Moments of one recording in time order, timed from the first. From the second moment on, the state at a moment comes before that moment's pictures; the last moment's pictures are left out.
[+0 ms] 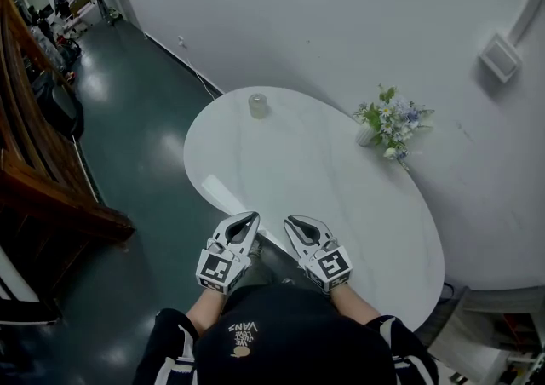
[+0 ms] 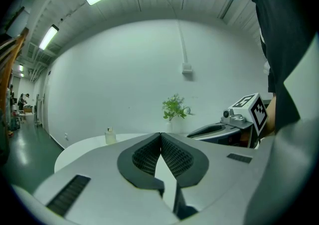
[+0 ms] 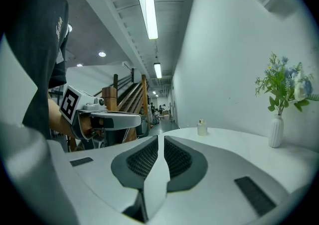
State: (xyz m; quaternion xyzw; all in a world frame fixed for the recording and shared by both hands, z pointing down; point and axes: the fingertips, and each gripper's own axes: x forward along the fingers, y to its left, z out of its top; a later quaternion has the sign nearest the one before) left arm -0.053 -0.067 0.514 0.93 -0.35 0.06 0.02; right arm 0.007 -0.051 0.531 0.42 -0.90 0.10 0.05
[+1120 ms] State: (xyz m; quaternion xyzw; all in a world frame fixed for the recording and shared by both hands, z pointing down) left arm -0.032 -0.035 0.513 0.93 -0.37 0.06 0.04; right arm 0.040 -0.027 0.536 0.43 -0.90 0.07 0.05
